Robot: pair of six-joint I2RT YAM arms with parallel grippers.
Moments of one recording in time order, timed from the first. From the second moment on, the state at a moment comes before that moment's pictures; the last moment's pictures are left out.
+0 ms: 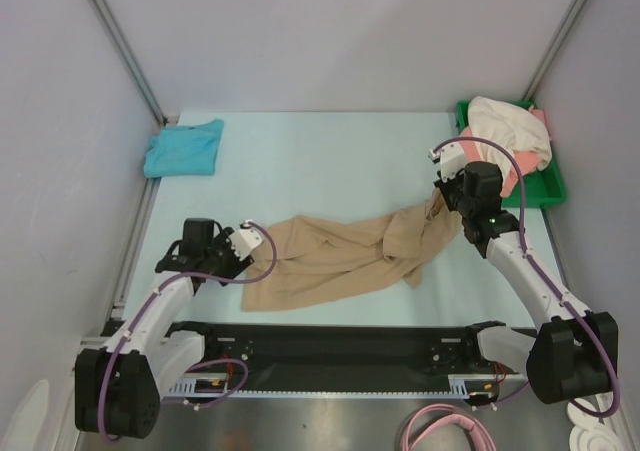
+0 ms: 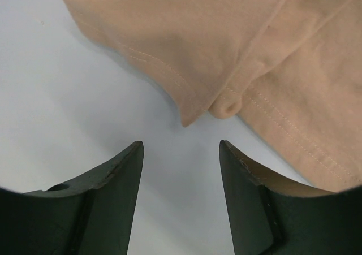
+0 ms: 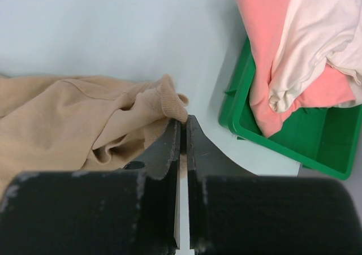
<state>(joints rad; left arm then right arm) -0.10 0.94 0.46 -0.48 0.24 0.81 0.18 1.14 0.80 -0.10 0.04 -0.42</state>
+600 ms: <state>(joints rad) -0.09 1.03 0.47 -0.46 0.30 0.83 0.18 1.14 0.80 -0.10 0.04 -0.42</state>
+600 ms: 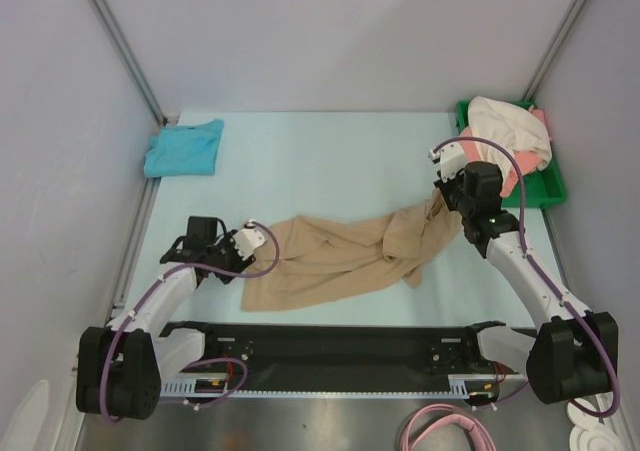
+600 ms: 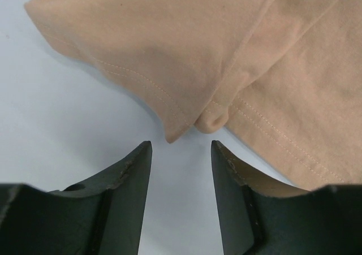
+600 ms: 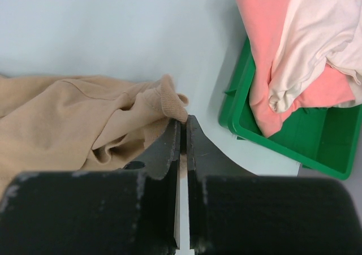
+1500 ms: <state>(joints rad) -0.09 0.91 0.49 -0.44 0.28 0.83 0.15 1.14 0.80 -0.10 0.04 -0.42</state>
